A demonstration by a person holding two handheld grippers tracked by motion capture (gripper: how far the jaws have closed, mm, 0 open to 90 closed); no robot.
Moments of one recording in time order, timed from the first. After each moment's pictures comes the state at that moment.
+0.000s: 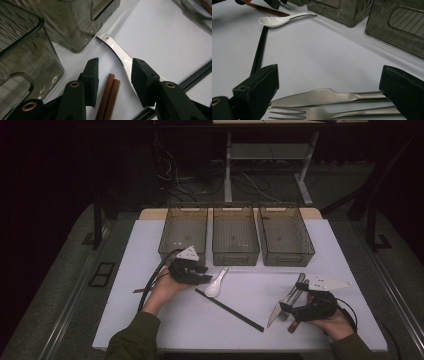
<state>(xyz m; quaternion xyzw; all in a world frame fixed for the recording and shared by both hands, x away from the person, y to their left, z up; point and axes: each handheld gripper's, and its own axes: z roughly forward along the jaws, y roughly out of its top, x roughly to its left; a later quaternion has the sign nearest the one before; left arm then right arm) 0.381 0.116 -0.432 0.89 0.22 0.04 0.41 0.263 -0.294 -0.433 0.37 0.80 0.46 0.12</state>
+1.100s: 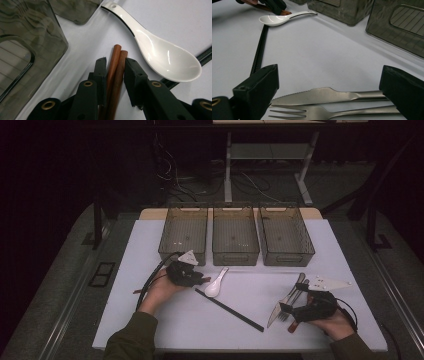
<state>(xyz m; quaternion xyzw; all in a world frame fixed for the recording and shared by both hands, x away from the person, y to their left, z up) 0.382 0.125 -0.442 0.91 0.21 0.05 0.35 0.263 -0.294 -0.433 0.37 0.80 0.46 0.12</state>
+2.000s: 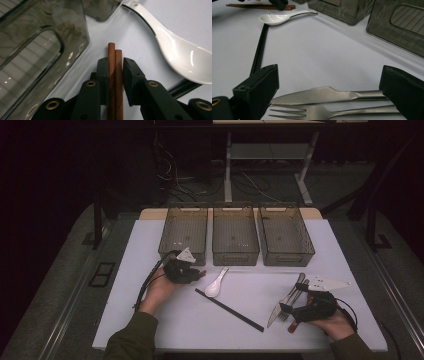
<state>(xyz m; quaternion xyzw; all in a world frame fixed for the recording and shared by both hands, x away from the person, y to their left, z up) 0.386 0.132 -0.441 0.91 0.24 0.09 0.34 0.263 -0.294 -0.434 0.37 0.80 0.45 0.12</state>
